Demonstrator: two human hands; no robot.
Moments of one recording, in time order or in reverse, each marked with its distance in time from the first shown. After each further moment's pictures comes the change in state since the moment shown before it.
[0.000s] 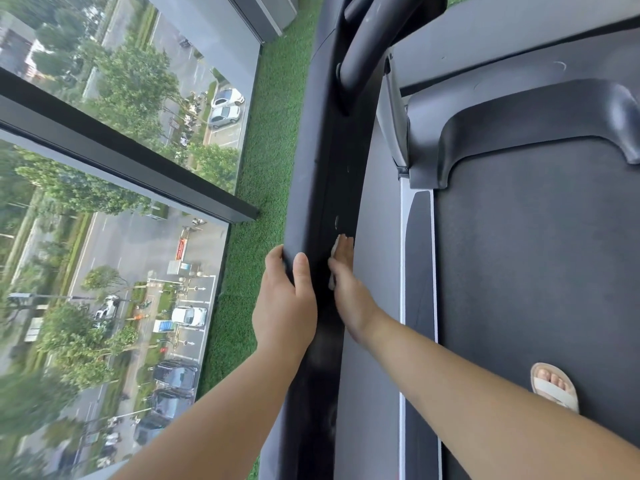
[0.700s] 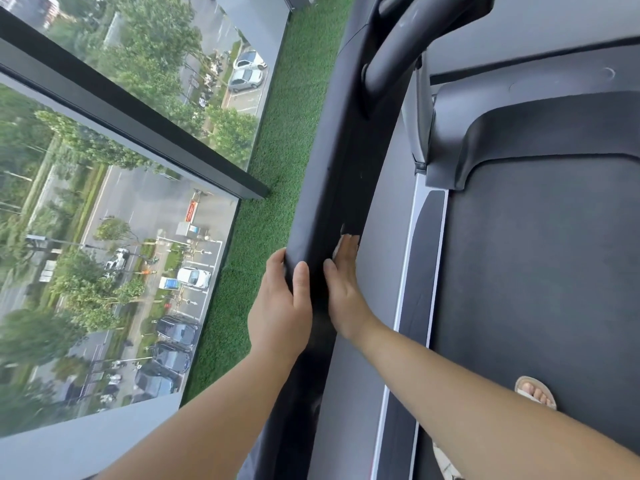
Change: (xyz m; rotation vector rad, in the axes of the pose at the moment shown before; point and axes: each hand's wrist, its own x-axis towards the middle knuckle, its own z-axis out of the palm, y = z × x) left_hand -0.003 0.004 -0.001 0.072 -0.006 -0.063; right_hand 0.003 -0.010 -0.010 -0.288 -0.069 -0.056
